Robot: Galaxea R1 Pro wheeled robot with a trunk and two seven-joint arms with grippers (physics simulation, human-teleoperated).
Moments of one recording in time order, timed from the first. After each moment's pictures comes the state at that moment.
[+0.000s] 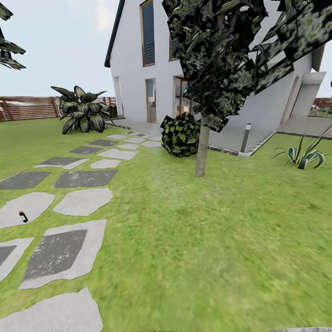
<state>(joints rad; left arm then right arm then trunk) -0.08 0.08 0.01 -0.44 0.00 -0.22 0.08 -0.02 -0.09 -0.01 -0.59 0.00 -0.32 0.00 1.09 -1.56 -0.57</state>
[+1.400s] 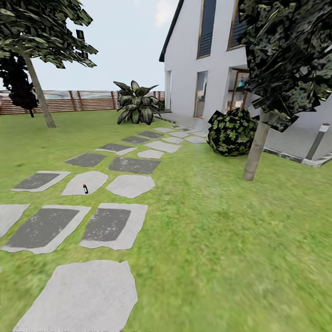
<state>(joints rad) -0.08 0.08 0.01 -0.45 0.00 -0.22 0.08 -0.02 -0.09 0.00 -0.59 0.00 -0.32 0.00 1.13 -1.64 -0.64</state>
